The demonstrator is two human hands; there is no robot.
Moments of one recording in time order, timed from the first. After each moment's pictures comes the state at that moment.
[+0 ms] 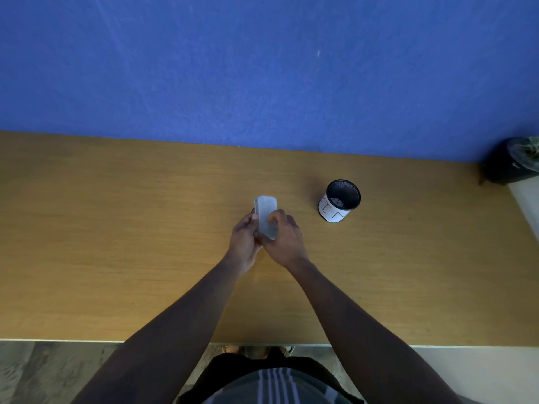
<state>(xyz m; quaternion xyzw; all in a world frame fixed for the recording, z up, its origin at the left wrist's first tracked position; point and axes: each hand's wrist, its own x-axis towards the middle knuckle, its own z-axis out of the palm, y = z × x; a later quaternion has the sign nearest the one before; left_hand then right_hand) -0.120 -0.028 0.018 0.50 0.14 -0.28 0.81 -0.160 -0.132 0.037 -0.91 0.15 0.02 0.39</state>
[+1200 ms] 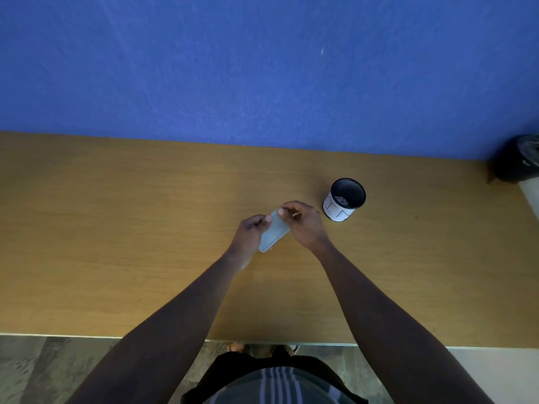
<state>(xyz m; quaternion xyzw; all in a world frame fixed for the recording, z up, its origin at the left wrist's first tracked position) -0.117 -0.019 0.028 0.67 0.02 -0.30 0.68 -0.142 -0.174 0.047 -0.85 0.14 -0.01 0.51</state>
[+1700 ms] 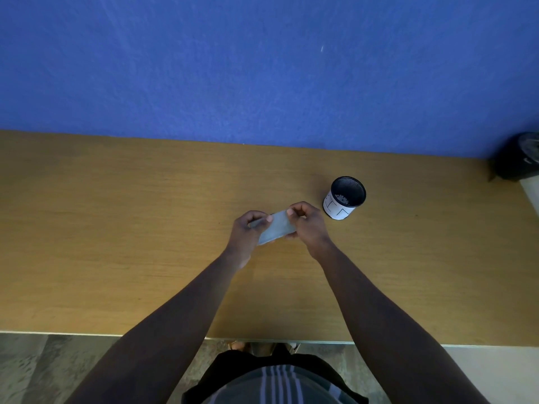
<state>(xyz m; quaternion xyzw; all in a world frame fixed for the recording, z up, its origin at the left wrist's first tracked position) -0.116 -0.018 0.017 0.66 0.06 -0.23 0.71 -0.149 -0.171 0.045 -0.72 0.27 0.02 0.64</state>
